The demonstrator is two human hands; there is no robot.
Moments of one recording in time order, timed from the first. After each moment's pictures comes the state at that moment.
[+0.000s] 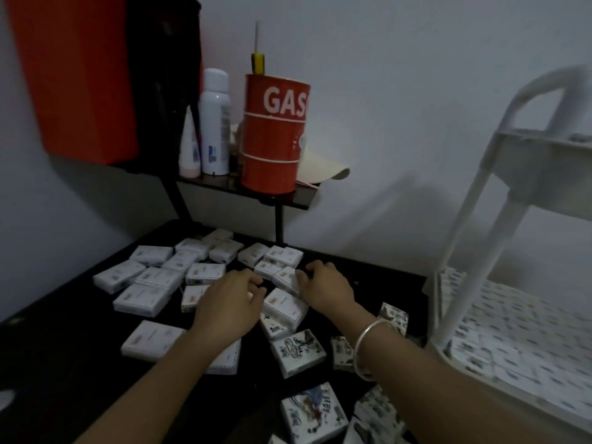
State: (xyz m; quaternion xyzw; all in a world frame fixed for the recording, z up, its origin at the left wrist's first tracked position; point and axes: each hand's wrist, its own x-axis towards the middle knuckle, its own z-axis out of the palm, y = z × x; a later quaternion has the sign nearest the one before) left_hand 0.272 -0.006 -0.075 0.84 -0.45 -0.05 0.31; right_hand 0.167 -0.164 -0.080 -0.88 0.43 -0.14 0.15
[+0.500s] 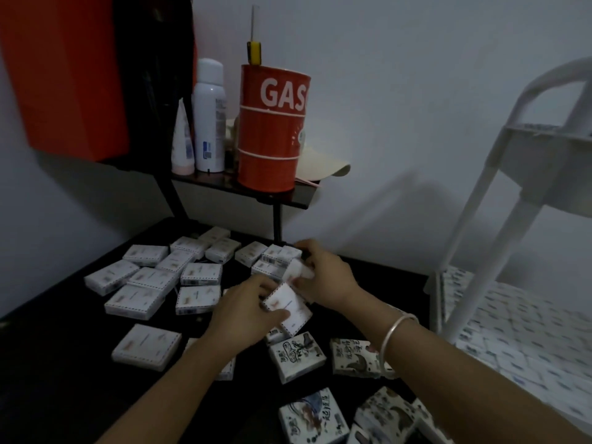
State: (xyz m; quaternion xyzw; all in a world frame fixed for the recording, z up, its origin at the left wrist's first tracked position) left_hand 0.259 -0.020 -0.081 0.79 -0.46 -0.14 0.37; right_hand 0.159 -0.166 -0.057 -0.92 0.31 -0.19 0.15
